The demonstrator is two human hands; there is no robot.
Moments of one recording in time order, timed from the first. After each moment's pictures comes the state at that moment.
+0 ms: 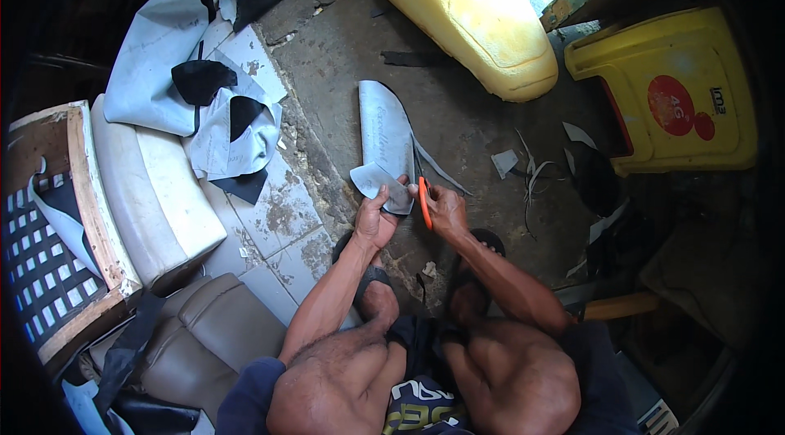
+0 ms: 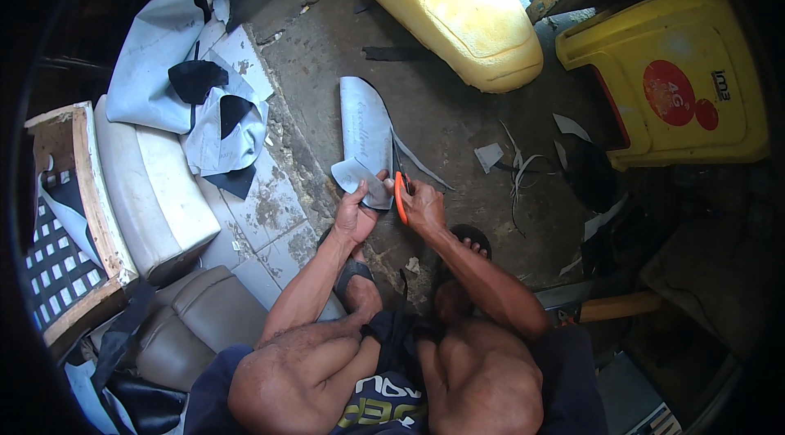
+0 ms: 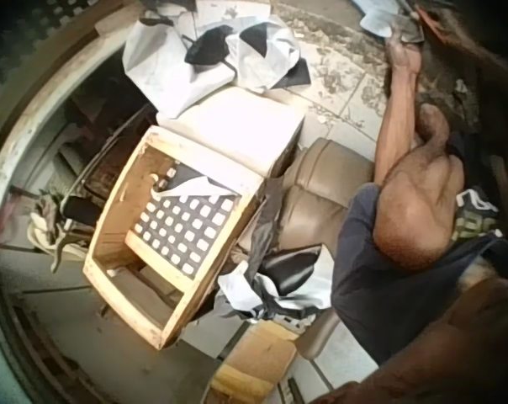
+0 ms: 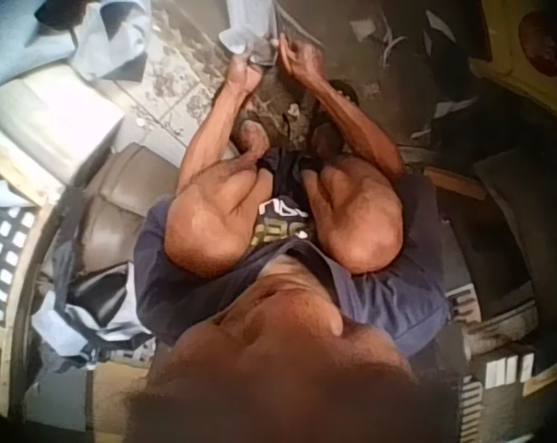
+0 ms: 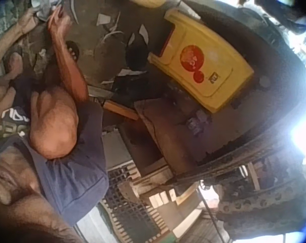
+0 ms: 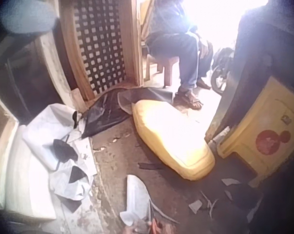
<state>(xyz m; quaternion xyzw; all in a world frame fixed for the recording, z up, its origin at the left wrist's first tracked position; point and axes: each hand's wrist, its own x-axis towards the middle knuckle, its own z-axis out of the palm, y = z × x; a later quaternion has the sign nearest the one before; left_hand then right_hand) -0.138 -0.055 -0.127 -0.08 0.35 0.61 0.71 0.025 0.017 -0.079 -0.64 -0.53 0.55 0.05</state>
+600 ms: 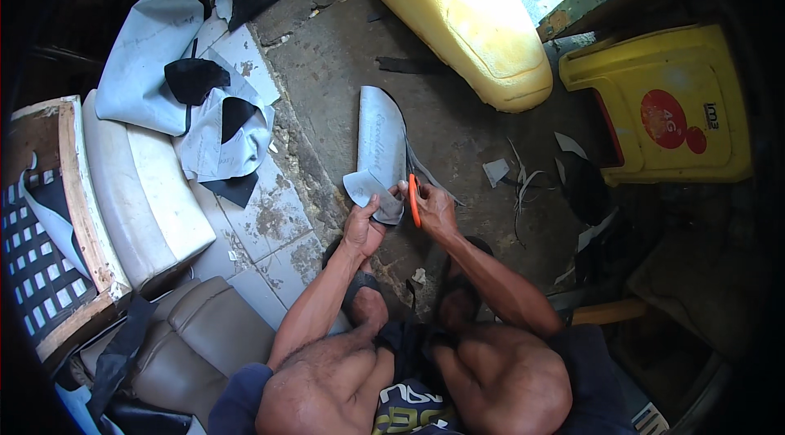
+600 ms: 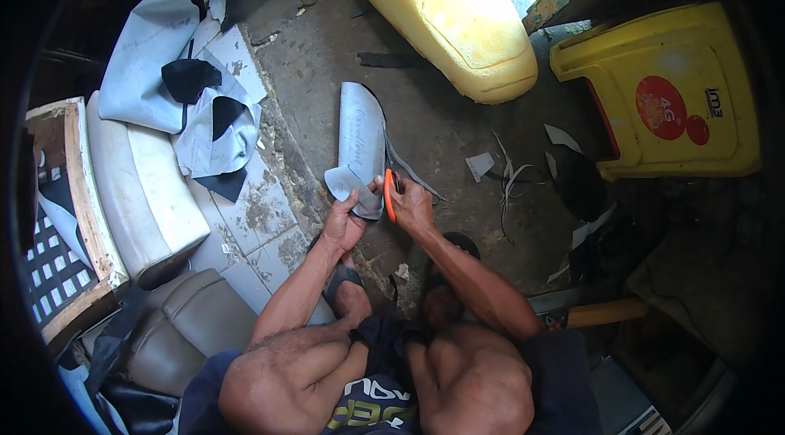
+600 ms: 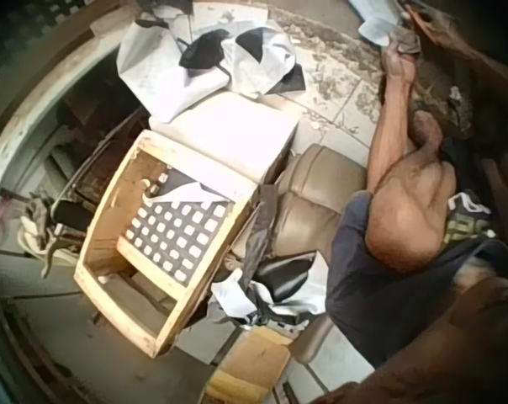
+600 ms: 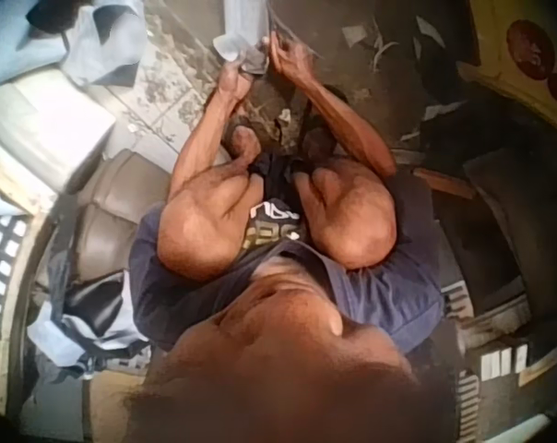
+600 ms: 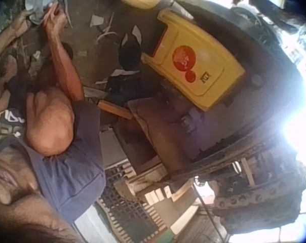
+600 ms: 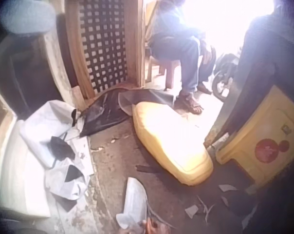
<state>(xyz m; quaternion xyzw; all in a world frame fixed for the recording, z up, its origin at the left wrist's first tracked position) -0.145 -0.060 -0.128 -0.07 0.35 0.60 0.72 0.010 0.033 -0.061 -0.63 -0.53 0.56 0.10</state>
